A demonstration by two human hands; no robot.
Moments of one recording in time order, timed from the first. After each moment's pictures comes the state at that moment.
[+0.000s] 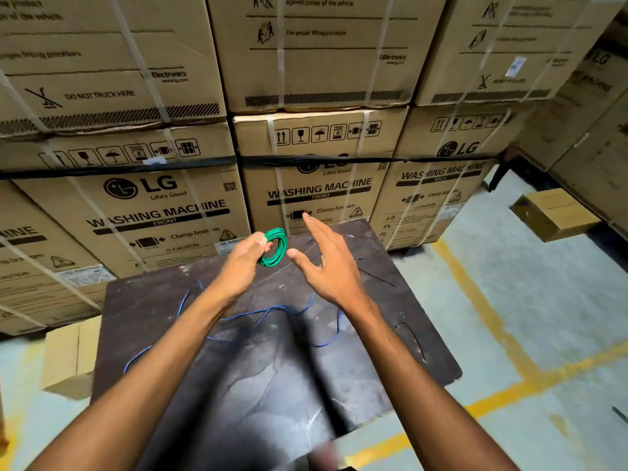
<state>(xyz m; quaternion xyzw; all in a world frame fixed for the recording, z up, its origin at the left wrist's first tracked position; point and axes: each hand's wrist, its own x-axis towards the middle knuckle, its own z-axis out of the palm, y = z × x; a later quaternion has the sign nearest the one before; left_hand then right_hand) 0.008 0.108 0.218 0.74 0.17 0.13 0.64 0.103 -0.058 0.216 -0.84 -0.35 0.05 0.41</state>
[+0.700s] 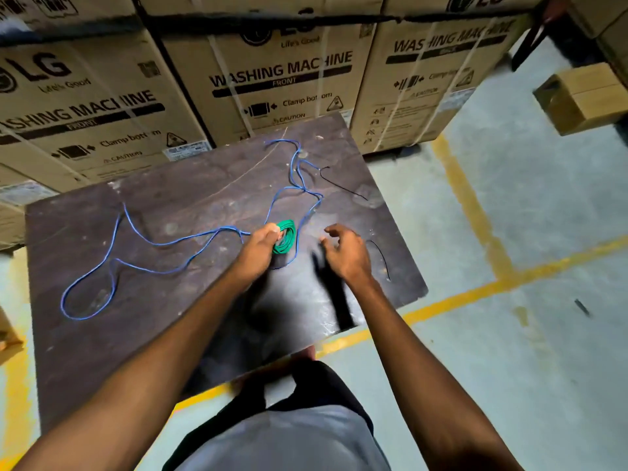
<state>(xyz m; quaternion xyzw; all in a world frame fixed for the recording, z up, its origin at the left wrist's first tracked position) 0.071 -0.022 0.034 0.76 0.28 -0.03 0.58 0.168 -0.199 0.010 -0.90 -0.12 0.23 0.35</state>
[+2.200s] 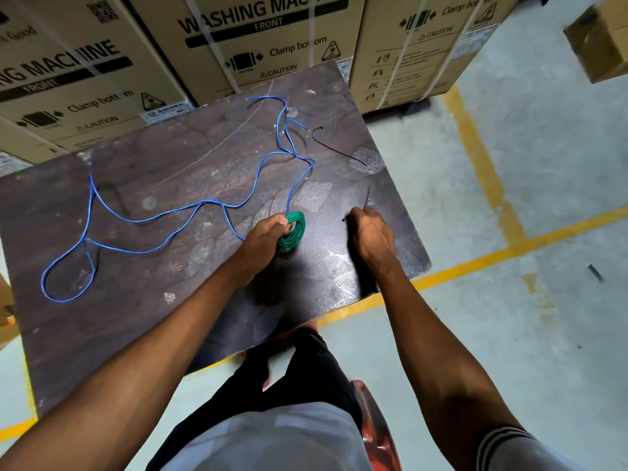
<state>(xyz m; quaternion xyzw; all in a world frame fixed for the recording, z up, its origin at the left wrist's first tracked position) 0.070 -0.052 -0.013 0.75 0.24 -0.06 0.62 0.205 -0.265 -0.069 -0.95 -0.24 0.15 0.14</state>
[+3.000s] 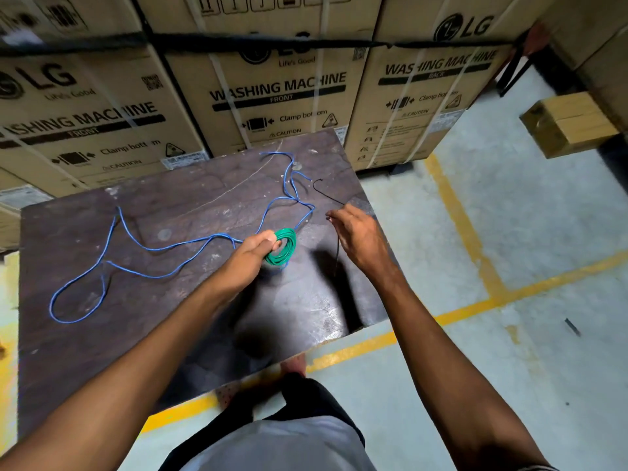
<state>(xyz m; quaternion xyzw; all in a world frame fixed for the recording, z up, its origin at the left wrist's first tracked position) 0.056 -0.036 0.088 0.72 0.19 -0.01 0.67 0.222 -0.227 0.056 -0.84 -0.42 -0.02 0.33</state>
